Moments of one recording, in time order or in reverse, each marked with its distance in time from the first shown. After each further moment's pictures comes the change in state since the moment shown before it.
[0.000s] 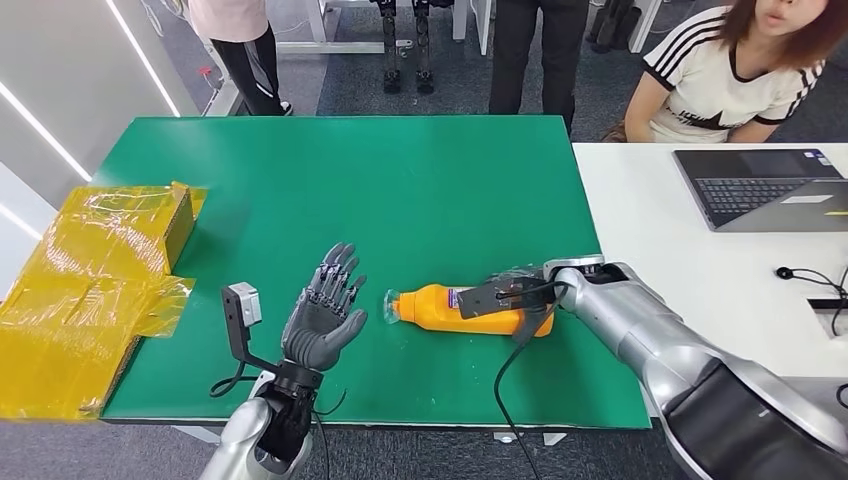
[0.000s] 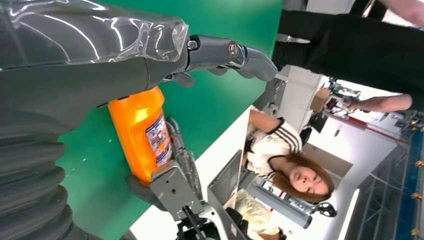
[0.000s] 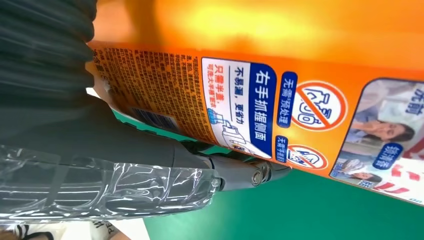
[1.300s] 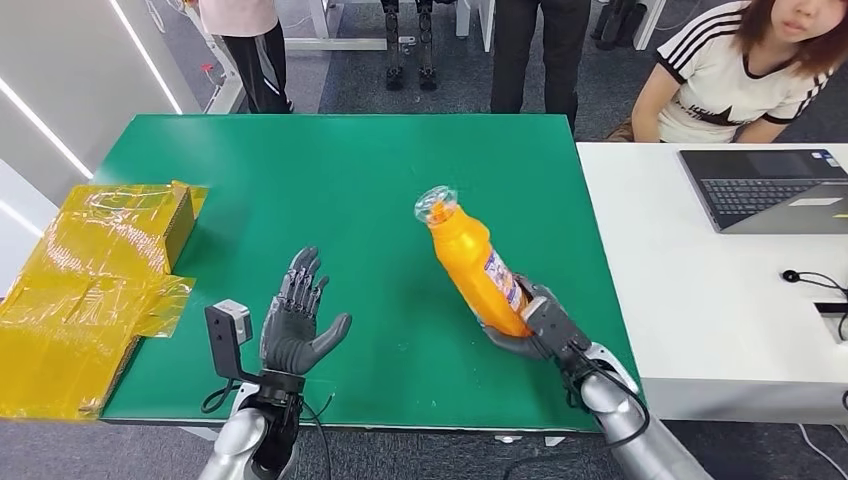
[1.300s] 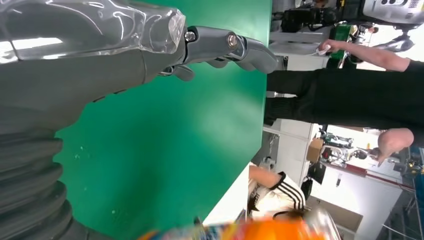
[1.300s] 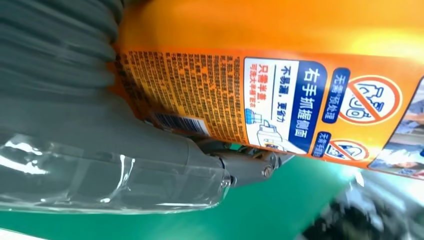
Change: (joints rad) left arm 0.044 0.013 0.046 -0.010 -0.211 0.159 -0.130; right arm 0.643 -0.069 -0.560 -0.587 -0.452 -0.626 -0.355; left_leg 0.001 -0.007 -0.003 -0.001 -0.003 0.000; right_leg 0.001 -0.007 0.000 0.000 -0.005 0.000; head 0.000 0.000
